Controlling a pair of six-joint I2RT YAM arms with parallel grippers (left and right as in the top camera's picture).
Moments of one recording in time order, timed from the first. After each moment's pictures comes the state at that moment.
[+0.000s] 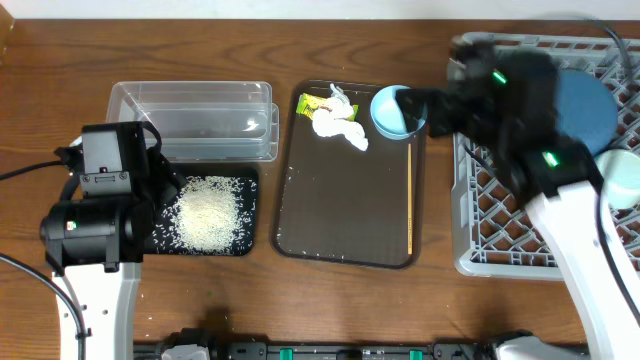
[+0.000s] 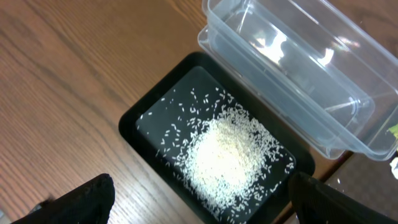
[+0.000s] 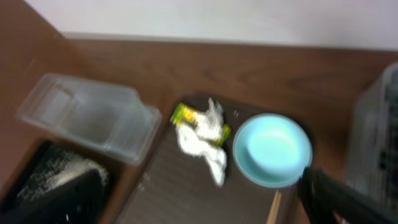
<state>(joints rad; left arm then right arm) 0.06 1.11 1.28 -1.21 -0.32 -0.62 0.29 1.43 1.42 -0.60 -0.23 0.21</state>
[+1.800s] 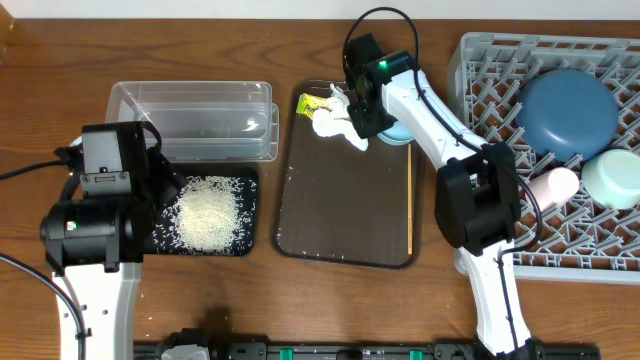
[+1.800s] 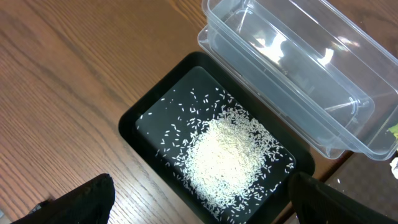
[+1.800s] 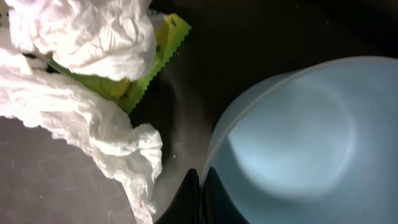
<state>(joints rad) 0.06 1.11 1.28 -1.21 -0.32 -0.62 0.44 2.39 2.08 -1.10 0.09 0.05</state>
